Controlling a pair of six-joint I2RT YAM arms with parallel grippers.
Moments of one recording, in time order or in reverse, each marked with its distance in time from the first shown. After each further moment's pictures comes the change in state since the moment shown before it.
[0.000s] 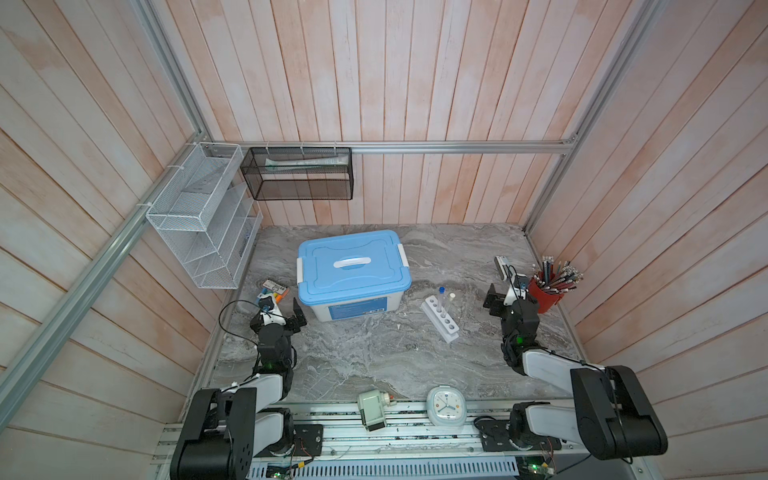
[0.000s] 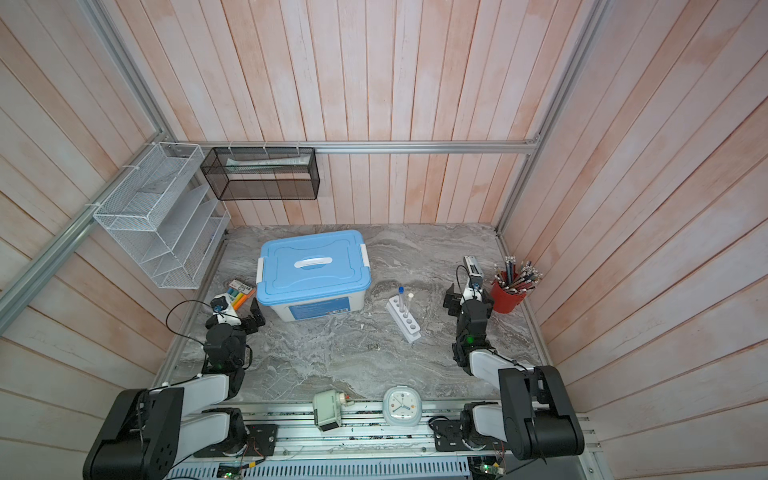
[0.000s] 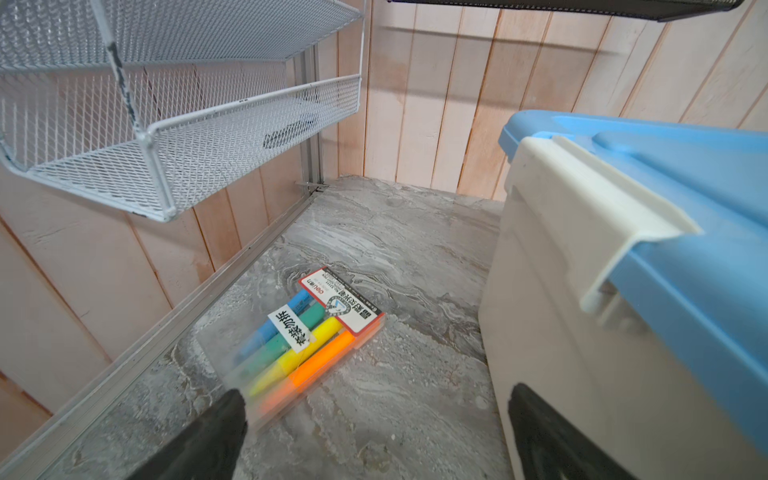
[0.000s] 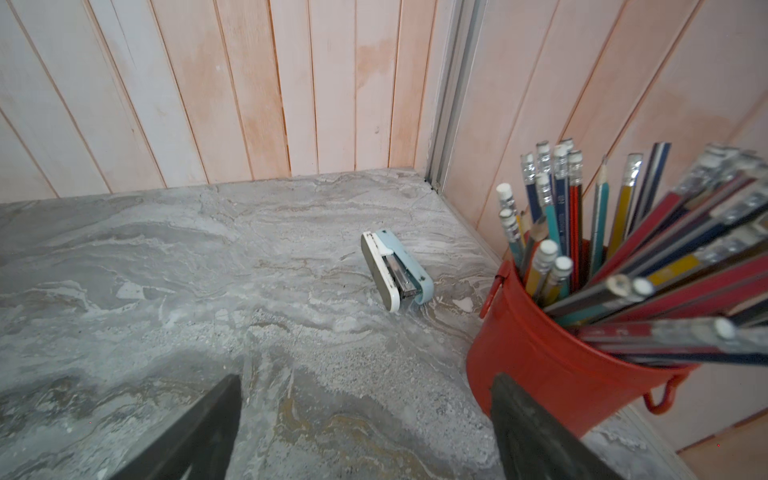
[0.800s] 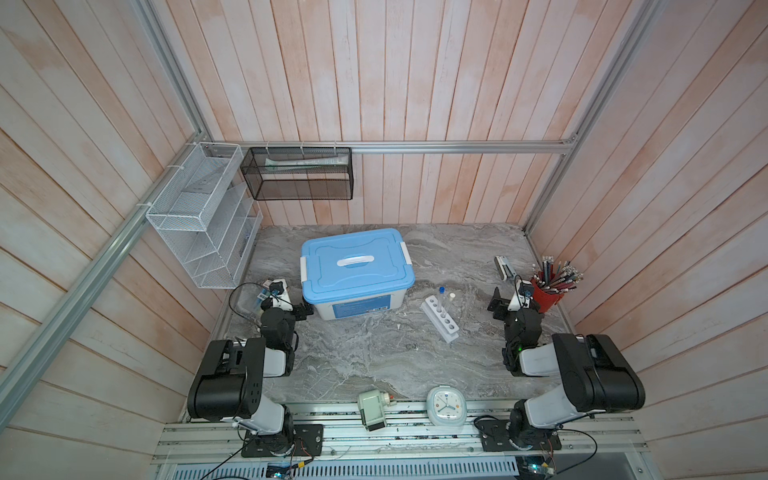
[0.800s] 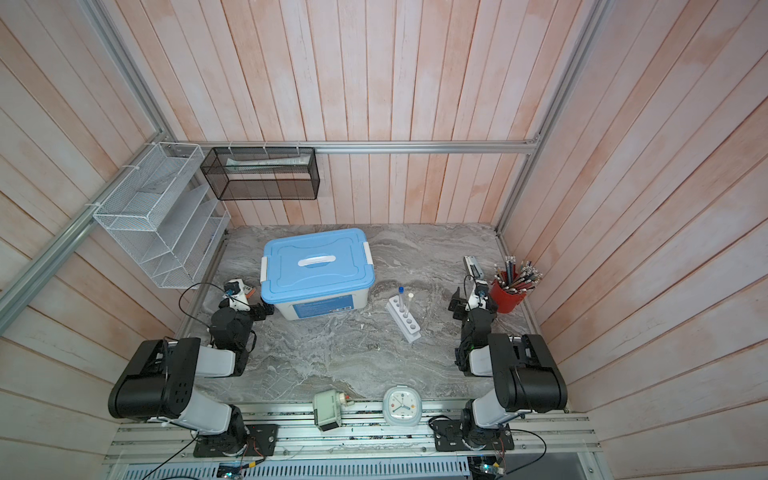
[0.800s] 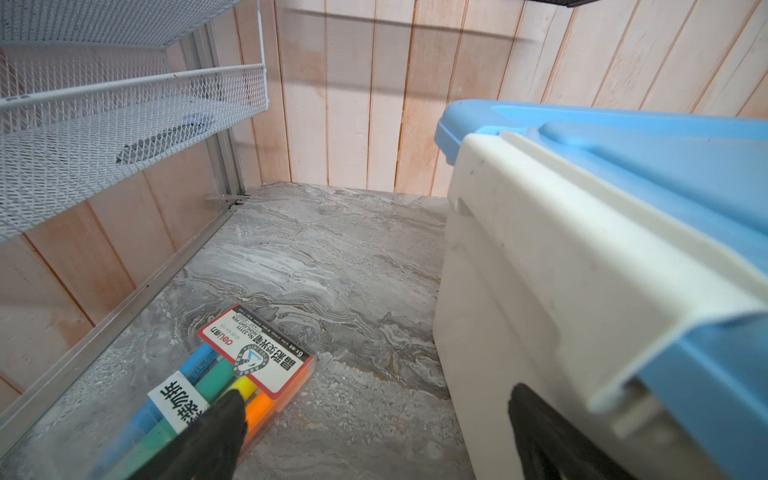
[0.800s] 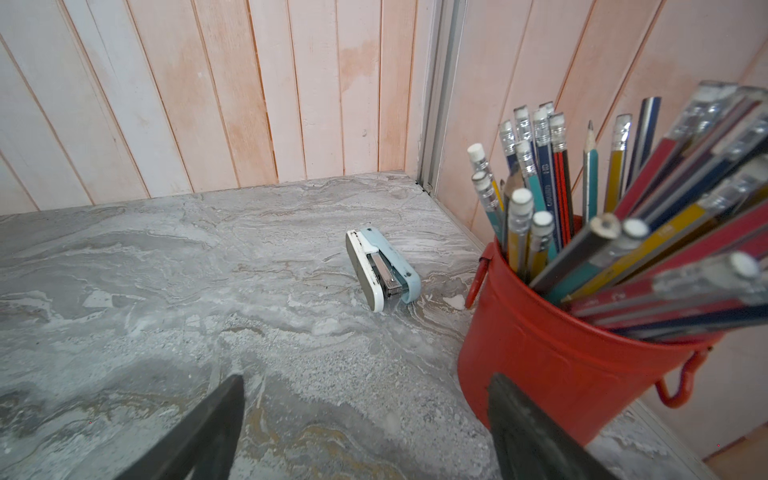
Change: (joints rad) left arm 0.016 0.278 0.129 0.155 0.206 0.034; right arm -0.077 0.243 -0.044 0.319 -0.100 0.004
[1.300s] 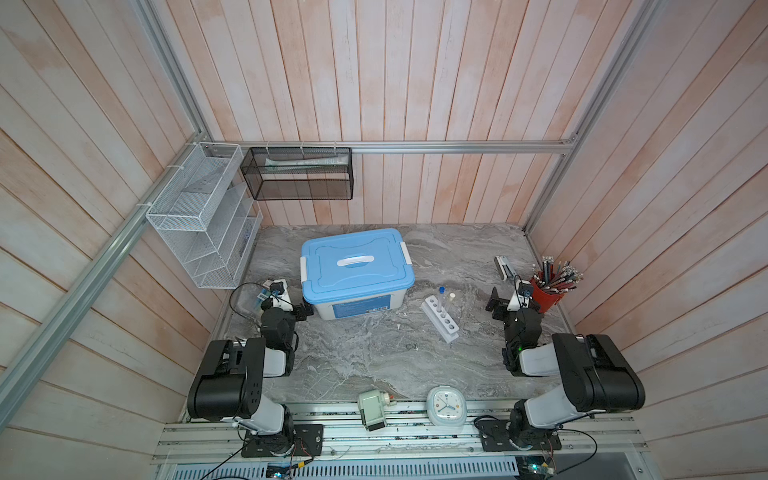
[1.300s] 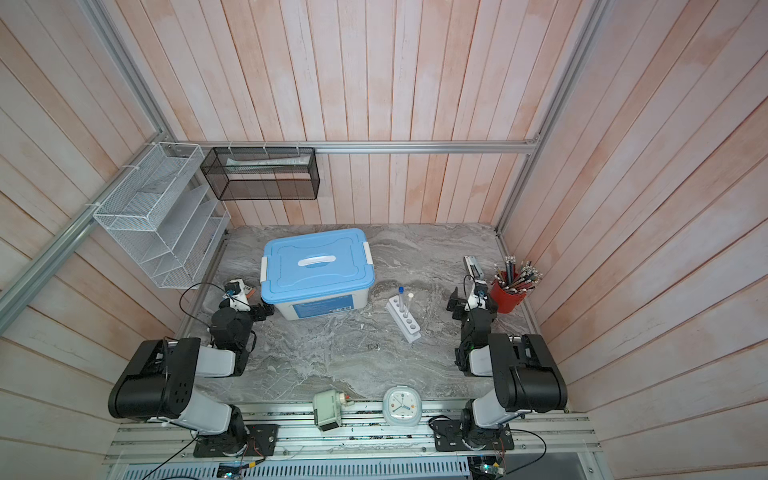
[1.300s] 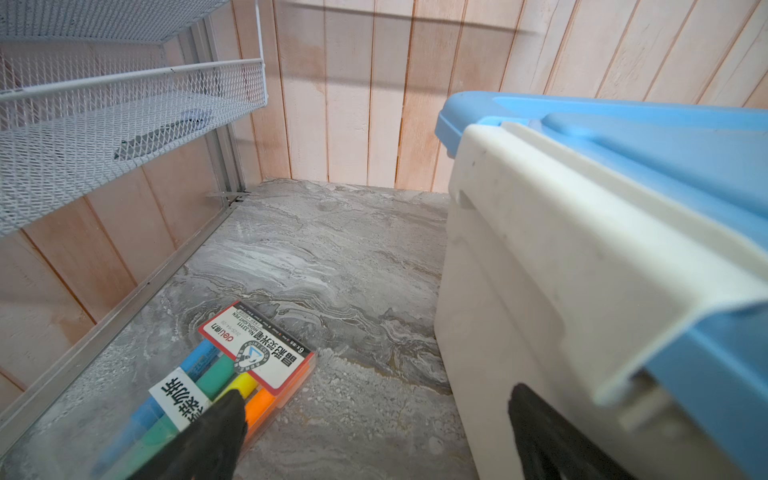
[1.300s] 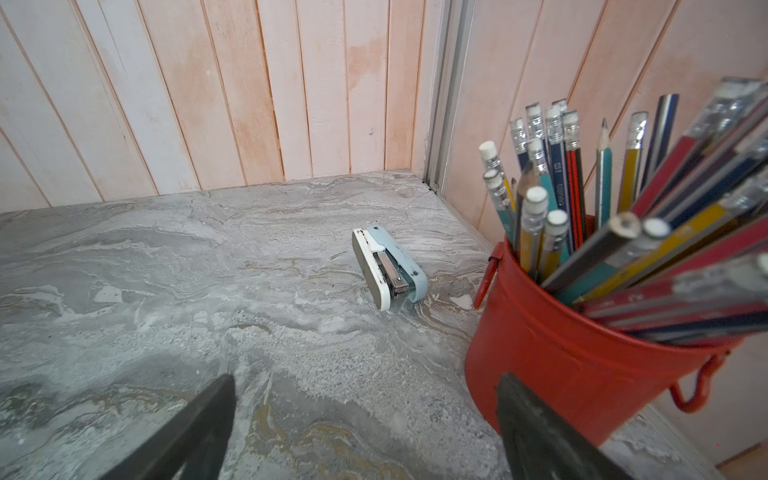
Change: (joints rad) left arm 0.000 0.000 0.000 -0.007 0.000 0.007; right arm 0.000 0.000 0.000 -0.002 -0.011 0.000
